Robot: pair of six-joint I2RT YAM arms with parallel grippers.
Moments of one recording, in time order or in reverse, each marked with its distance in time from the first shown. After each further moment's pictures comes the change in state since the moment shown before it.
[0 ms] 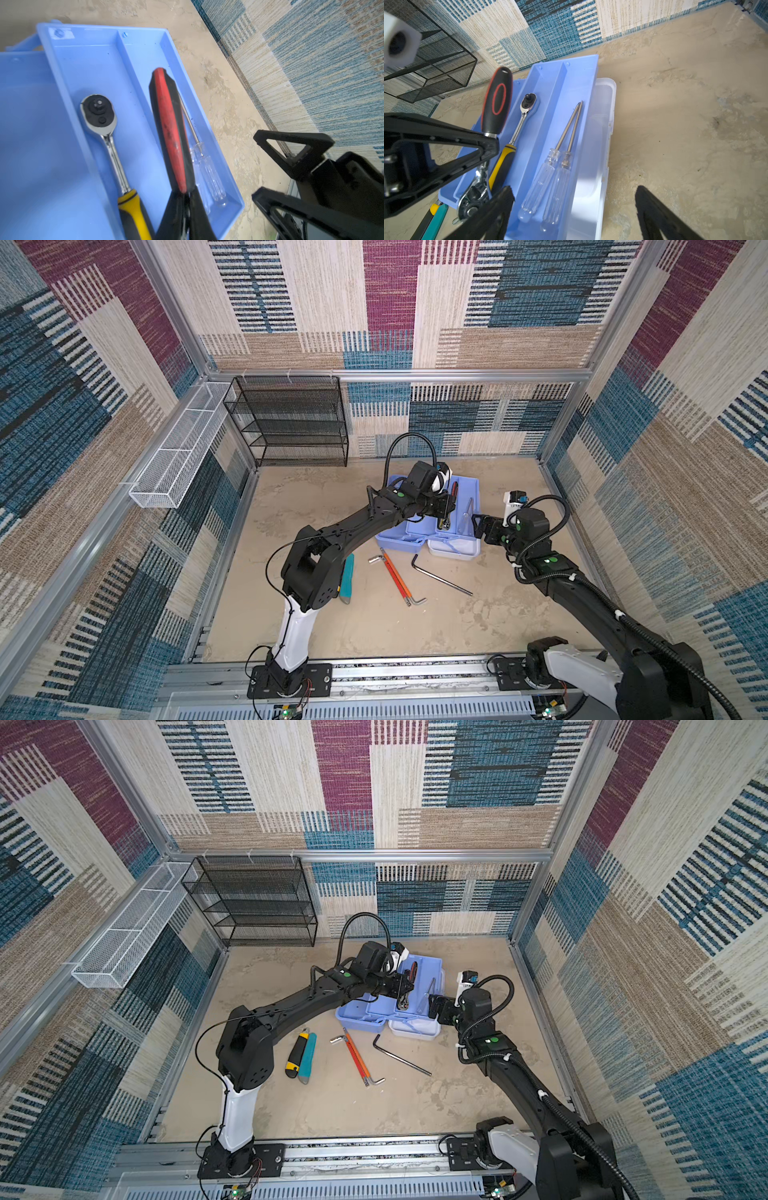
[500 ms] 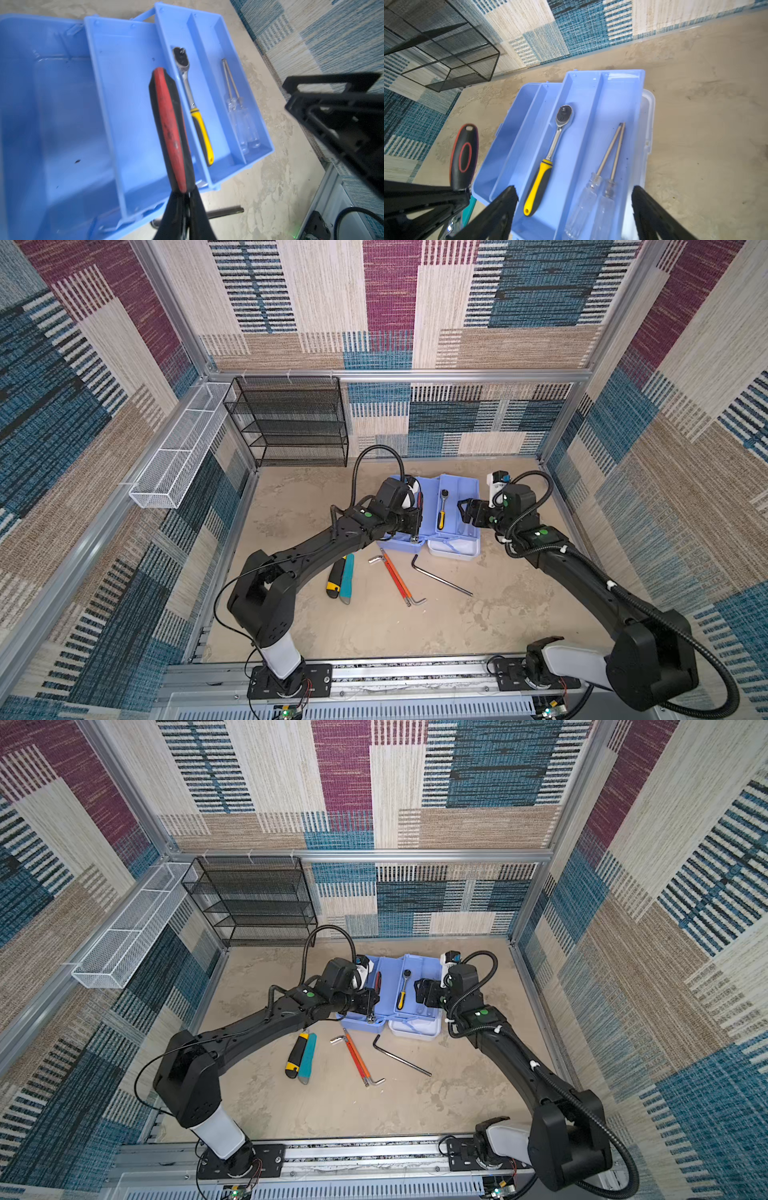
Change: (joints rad) left arm 0.038 -0.344 -0.418 0.056 -0.165 0.002; right arm 0.053 0.134 0.216 -0.120 -0.048 -0.002
